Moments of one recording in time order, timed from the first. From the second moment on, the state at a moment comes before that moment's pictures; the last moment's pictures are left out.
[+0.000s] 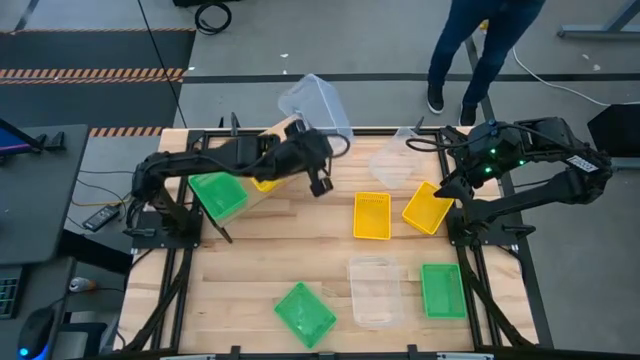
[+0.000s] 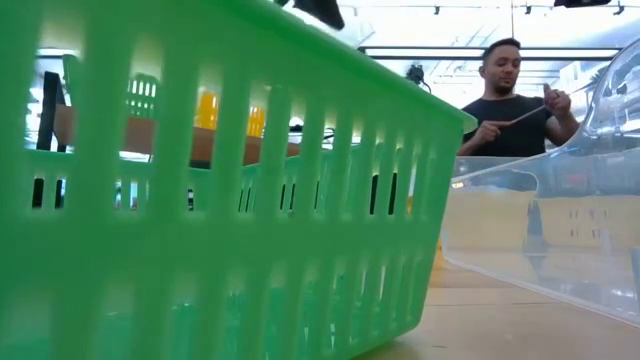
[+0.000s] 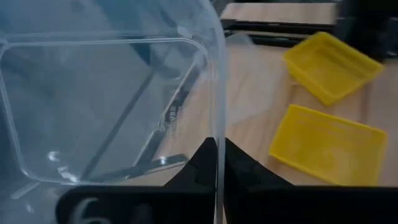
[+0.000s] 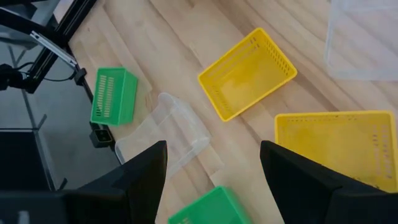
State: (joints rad) left arm 0.07 1.73 1.87 -0.82 -0.51 -0.04; right arm -0.06 0.91 1.48 -1.48 -0.12 0.73
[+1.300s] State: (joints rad) left arm 0.22 1.80 1.87 -1.08 -0.34 -0.30; right arm -0.06 0.91 1.48 -1.48 -0.10 0.77
